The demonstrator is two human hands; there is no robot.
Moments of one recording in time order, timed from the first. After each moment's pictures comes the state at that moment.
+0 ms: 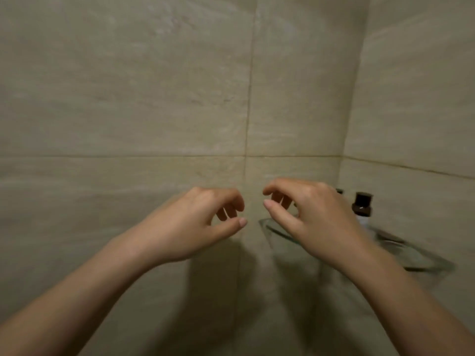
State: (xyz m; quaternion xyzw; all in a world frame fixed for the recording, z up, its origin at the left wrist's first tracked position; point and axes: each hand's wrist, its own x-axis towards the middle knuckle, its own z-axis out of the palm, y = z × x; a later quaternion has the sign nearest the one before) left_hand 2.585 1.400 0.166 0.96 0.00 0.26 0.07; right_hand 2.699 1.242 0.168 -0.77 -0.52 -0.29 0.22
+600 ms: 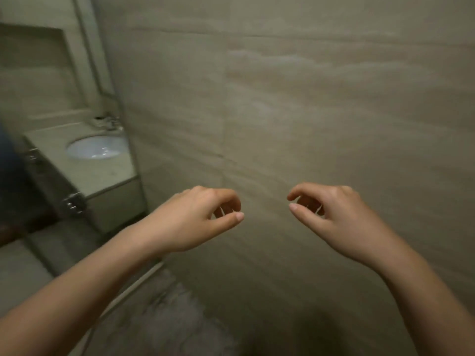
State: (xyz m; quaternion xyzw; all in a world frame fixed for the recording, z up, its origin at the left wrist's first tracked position) left_hand 2.228 1.327 0.037 0.83 0.53 0.18 0.08; right_hand 2.460 1.338 0.055 -0.51 -0.83 0.06 0.20
